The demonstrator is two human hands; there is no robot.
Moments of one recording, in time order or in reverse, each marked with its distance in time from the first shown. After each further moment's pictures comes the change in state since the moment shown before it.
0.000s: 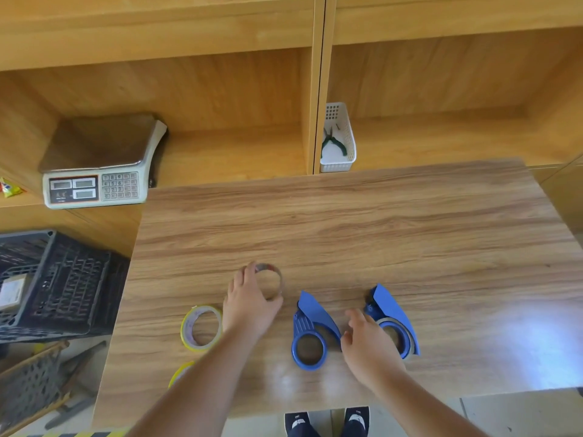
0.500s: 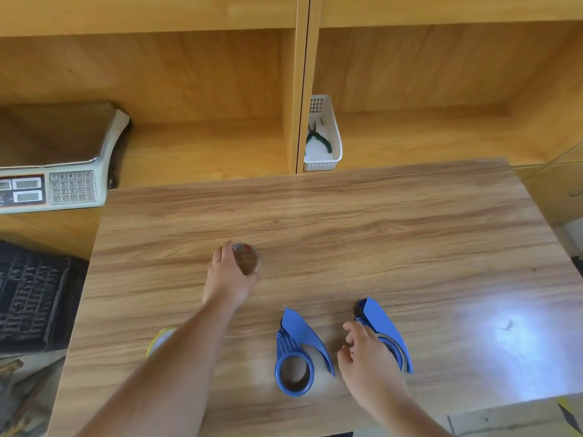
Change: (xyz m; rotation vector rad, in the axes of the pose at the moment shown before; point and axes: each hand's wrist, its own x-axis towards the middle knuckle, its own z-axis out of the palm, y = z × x) left_hand 0.103 0.009 0.013 -0.066 -0.056 -0.045; right_hand 0.022 0.022 0.004 0.053 0.064 0.042
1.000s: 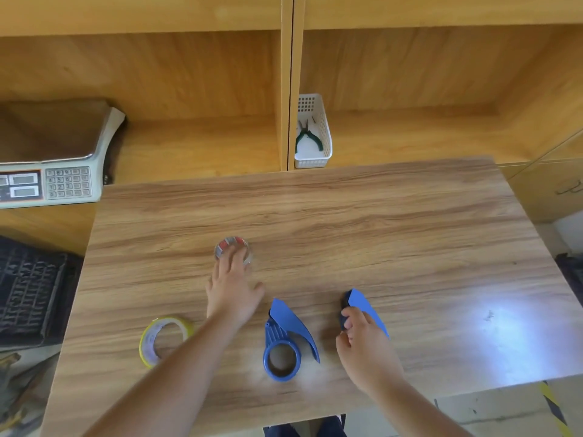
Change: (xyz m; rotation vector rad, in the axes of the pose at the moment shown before) left_hand -0.056 0.011 0.016 0.095 -0.005 0.135; right_hand -0.008 0.009 -0.026 0.029 0.043 0.004
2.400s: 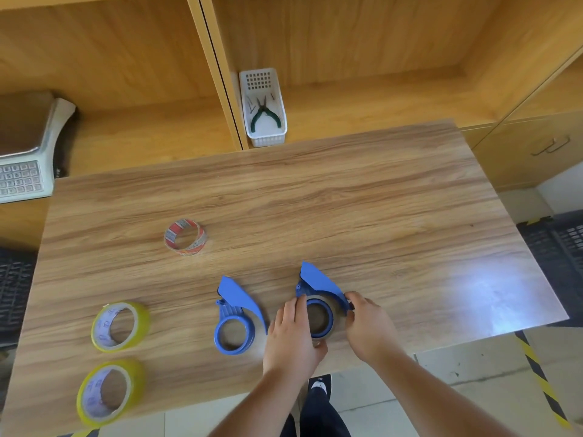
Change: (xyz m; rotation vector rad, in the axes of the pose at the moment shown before) left_hand -0.152 0.110 0.155 0.178 -0.230 0.230; right_hand 0.009 0.115 -0.039 0.005 -0.054 0.051
